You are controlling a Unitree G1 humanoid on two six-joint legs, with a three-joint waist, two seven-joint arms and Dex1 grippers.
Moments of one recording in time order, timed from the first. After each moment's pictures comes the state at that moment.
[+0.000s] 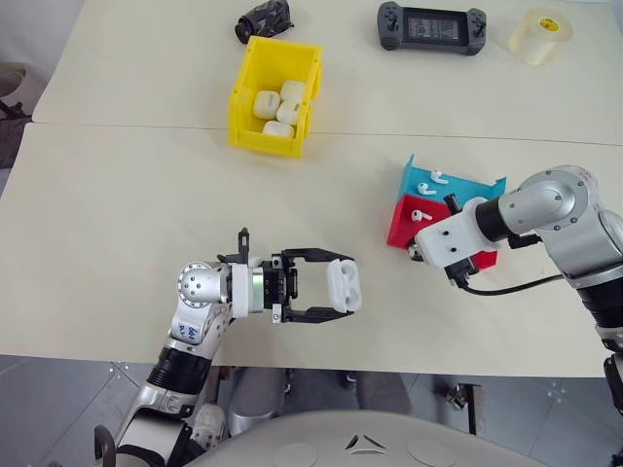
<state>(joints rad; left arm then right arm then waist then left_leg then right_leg) -0.18 0.29 -0.23 -0.02 -0.46 -0.44 -1.24 -0.59 -0.95 0.38 -0.03 -0.14 -0.09 1.41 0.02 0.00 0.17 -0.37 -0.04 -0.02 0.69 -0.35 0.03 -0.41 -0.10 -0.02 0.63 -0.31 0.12</state>
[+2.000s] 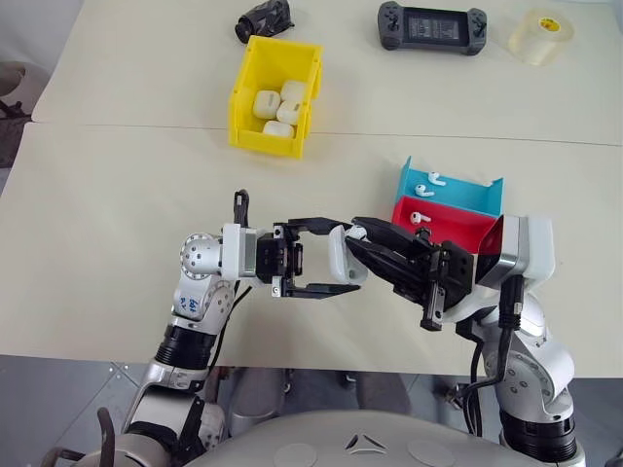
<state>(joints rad) -0.30 0.23 -0.17 -0.03 -0.55 -0.26 -1.29 0.05 -0.35 0.04 -0.67 0.75 0.23 0.83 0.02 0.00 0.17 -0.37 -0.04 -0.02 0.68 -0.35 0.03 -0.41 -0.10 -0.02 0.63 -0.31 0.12</state>
